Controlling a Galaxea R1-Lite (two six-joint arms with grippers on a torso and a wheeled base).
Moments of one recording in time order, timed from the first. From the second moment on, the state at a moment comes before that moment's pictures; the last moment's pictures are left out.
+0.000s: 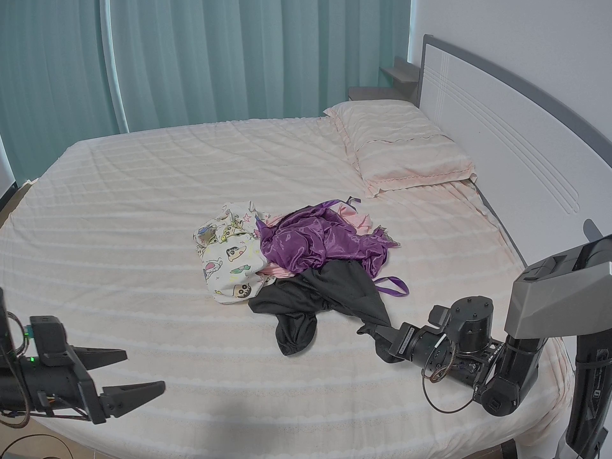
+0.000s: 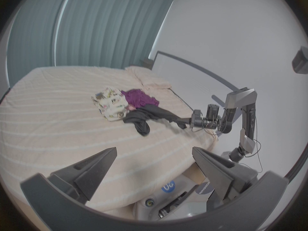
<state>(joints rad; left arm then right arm) -0.20 0.97 -0.33 -0.12 -0.43 -0.10 0.55 2.28 -0.40 -1.52 0.05 0.79</state>
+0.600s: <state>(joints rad) -0.33 1.65 -0.35 -0.65 -0.32 -0.12 0.55 2.27 -0.40 -1.52 0.05 0.79</state>
